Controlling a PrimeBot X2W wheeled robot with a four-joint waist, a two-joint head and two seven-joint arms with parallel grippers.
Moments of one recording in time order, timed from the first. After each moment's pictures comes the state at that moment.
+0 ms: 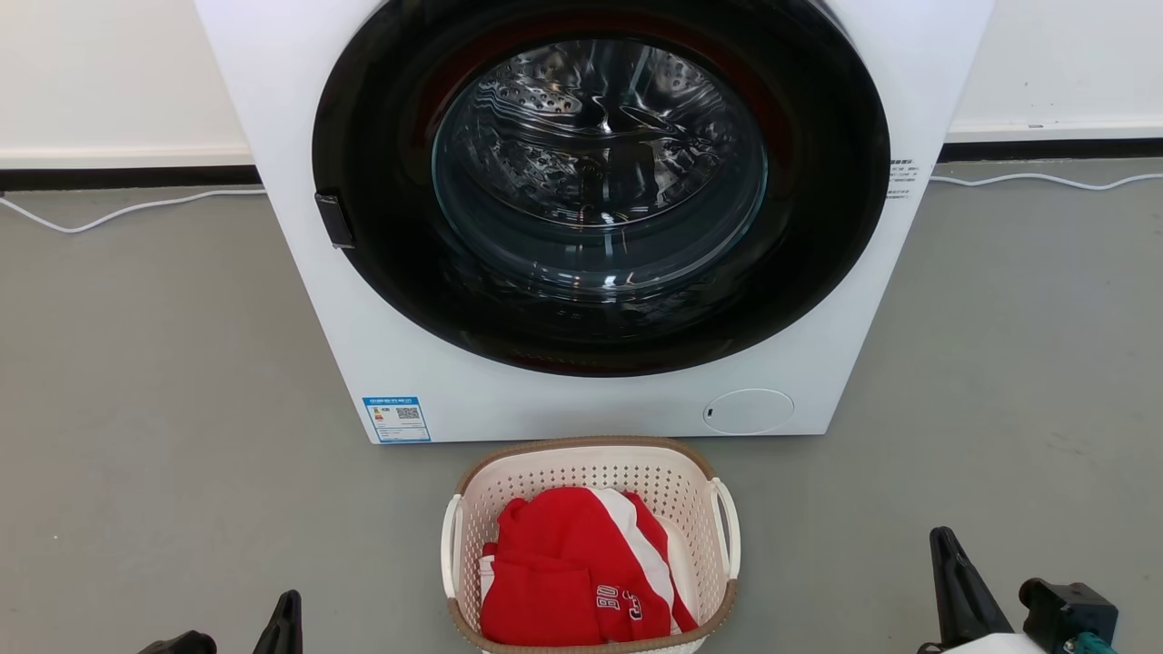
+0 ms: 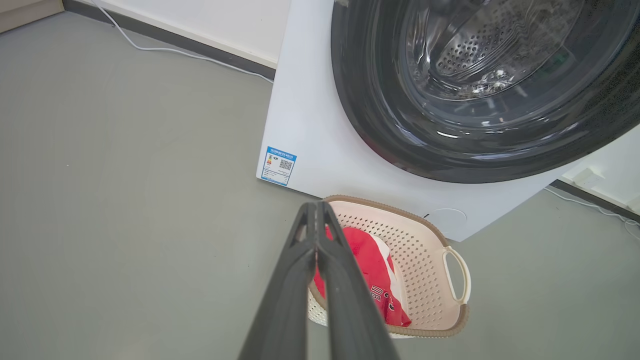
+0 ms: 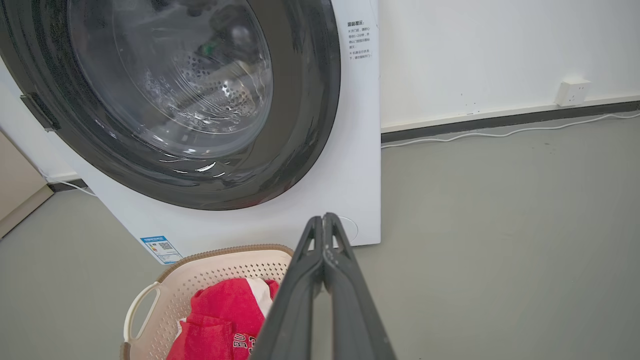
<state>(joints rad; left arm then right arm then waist) 0.07 0.17 -0.06 0.39 -0.53 -0.04 -0.22 0.04 -0.04 -0.13 0.37 0.10 0.12 -0.22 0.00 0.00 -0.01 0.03</state>
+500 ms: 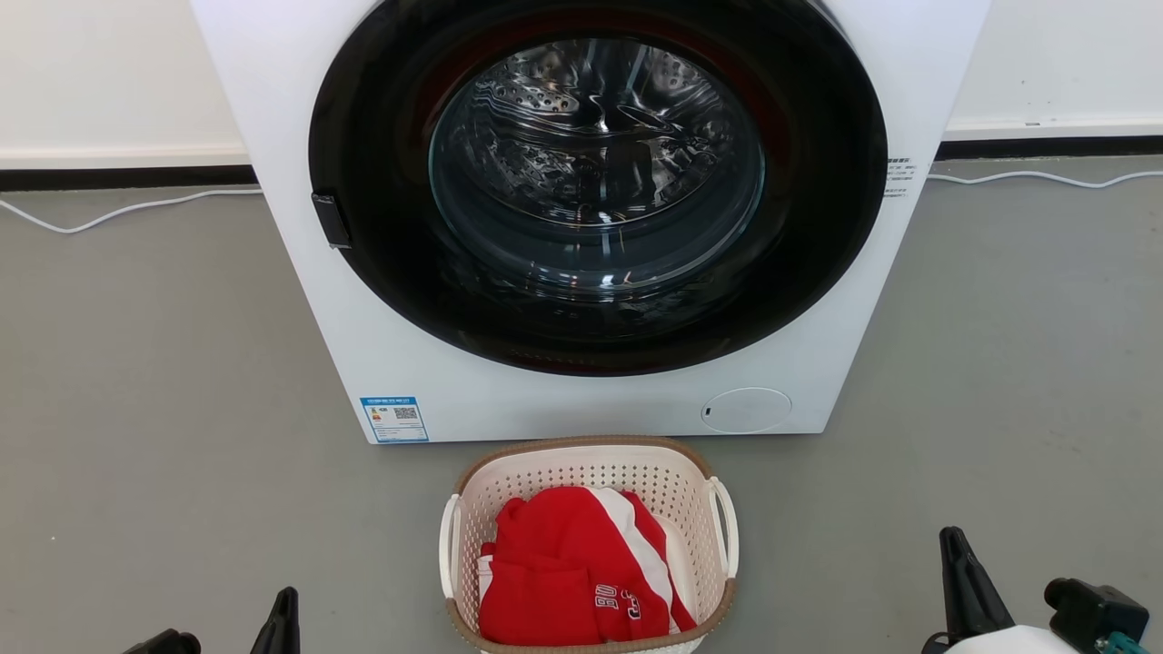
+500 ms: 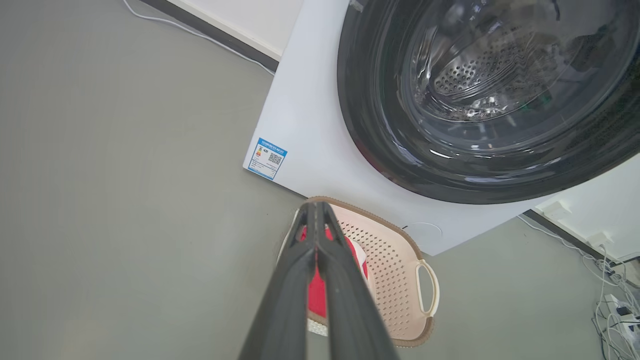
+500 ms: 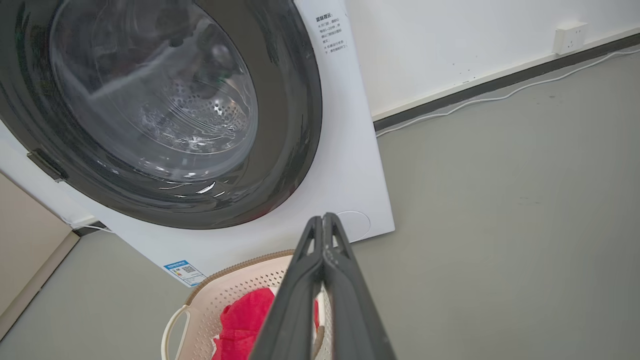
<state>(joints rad) 0.07 0.16 -0.04 0.38 -0.68 -0.05 -0.18 0.04 -0.04 -0.13 0.36 0.31 0.12 -0.17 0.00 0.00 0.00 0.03</state>
